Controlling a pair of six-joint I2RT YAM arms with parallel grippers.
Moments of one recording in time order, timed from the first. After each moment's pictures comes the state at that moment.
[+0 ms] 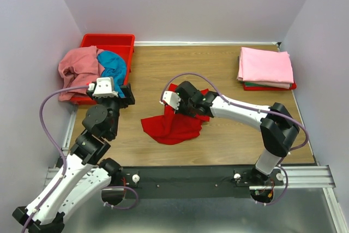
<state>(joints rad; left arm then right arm) -0.60 0.55 0.72 -0.10 -0.62 -0.07 0.90 1.72 1.23 -0.47 0.07 -0.53</state>
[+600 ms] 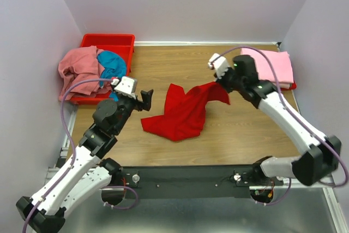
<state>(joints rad) -0.60 0.63 0.68 -0.03 -0.25 -0.02 0.51 1.38 1.20 -0.47 -0.07 -0.54</state>
